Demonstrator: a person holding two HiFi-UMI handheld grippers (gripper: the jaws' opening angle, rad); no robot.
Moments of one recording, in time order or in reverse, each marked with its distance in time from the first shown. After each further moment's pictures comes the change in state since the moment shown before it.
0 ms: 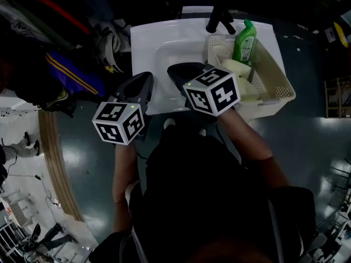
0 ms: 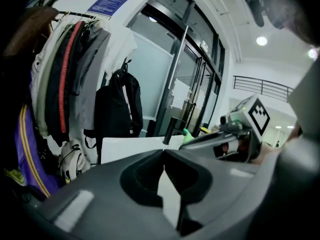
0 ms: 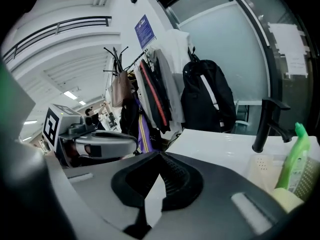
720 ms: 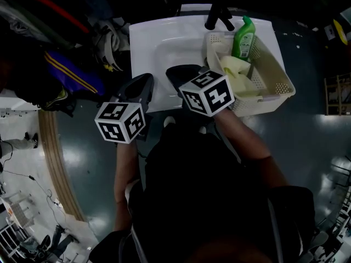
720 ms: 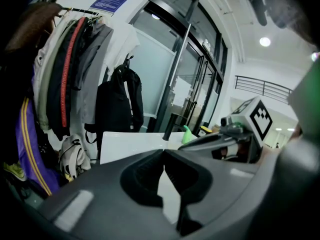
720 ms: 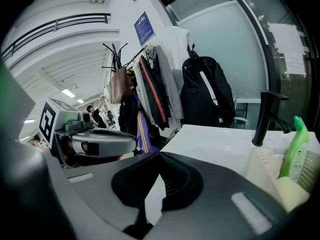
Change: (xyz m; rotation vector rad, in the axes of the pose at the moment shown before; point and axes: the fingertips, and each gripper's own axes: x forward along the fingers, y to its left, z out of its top) left arm 0.000 0.000 -0.019 -0.027 0.026 0.002; right arm 0.009 0.004 -0.021 0.003 0.023 -0.019
